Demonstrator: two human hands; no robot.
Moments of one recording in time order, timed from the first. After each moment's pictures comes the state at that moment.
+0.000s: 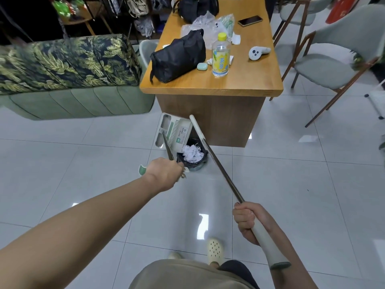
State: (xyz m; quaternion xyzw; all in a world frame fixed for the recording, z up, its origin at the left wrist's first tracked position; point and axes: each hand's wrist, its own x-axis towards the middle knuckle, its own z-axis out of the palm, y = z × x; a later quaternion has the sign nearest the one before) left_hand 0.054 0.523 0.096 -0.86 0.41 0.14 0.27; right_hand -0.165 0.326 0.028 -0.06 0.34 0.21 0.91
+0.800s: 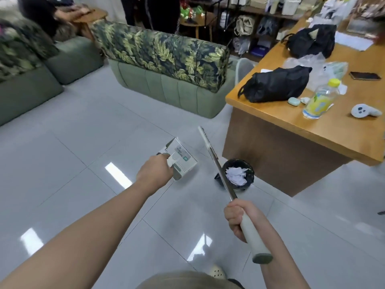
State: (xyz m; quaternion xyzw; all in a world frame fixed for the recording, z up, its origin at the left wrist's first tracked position) left_hand 0.046 0.730 0.109 -0.97 -0.08 0.09 -0.22; right_hand -0.041 0.450 0.080 -0.17 0.30 0.42 0.84
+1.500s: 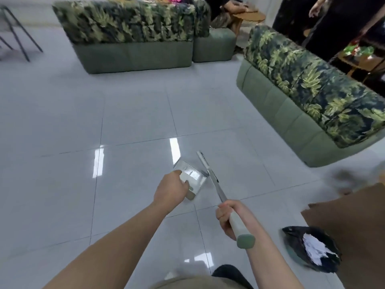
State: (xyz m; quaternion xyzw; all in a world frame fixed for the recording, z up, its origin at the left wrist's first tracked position) left_hand -0.142 1.052 0.061 -0.82 -0.42 -0.01 -0.39; right_hand -0.040 0.851 0.079 -0.36 0.25 0.65 0.62
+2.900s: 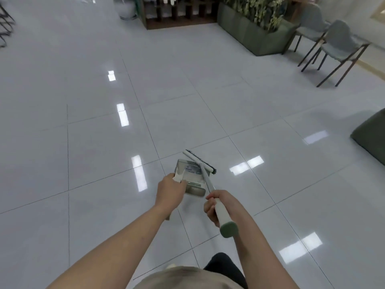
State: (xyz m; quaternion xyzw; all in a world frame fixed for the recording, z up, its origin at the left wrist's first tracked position) left_hand -0.685 1.498 0.058 -0.22 -0.83 -0.39 -0.34; right_hand -0.524 1.570 0.103 -0.51 -0.08 0.86 0.01
